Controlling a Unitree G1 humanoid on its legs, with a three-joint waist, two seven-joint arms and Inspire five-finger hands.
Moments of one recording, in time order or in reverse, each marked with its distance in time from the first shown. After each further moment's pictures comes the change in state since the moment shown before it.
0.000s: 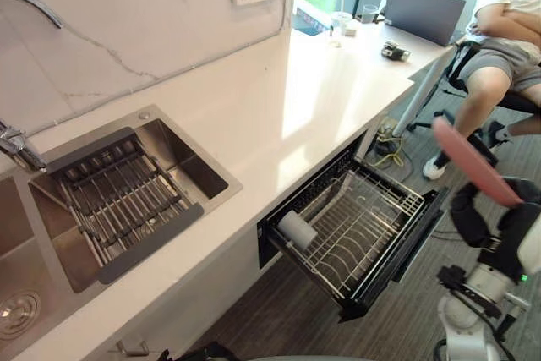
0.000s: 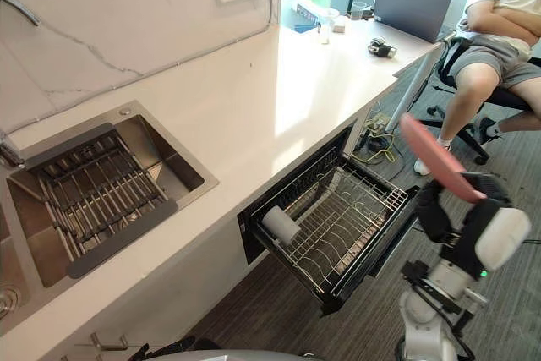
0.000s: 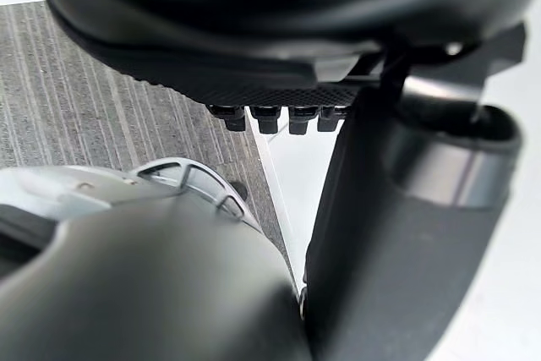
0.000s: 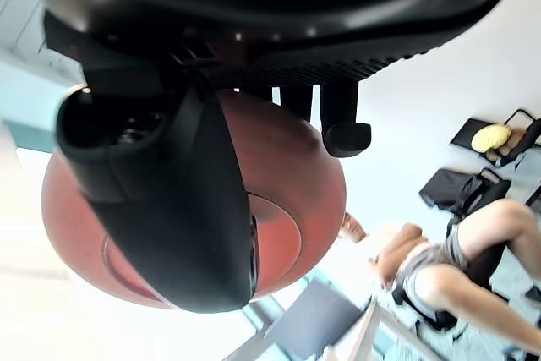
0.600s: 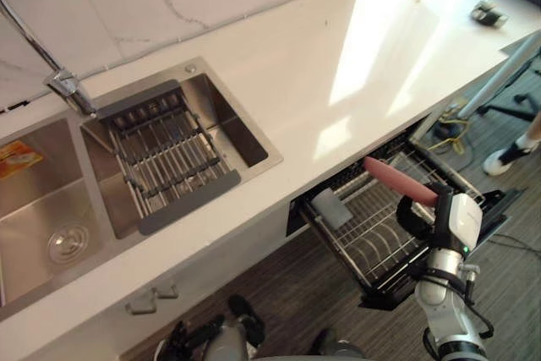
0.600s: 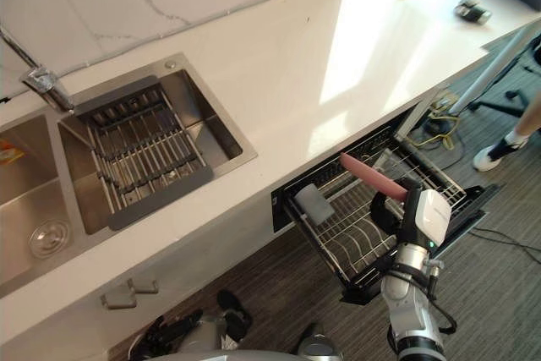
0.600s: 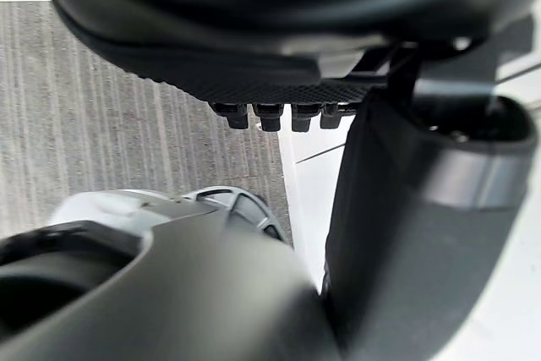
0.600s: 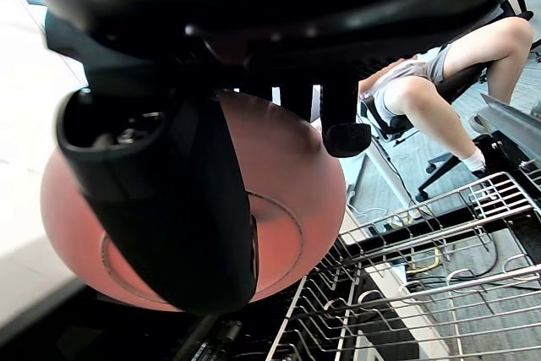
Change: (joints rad) left arm -0.032 -0.017 -0.049 -0.089 0.001 0.002 -0.072; right arm -0.223 -0.181 0.137 0.328 0.012 0.222 0.096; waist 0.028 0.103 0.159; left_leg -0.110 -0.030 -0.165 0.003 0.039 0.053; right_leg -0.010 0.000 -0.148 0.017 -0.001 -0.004
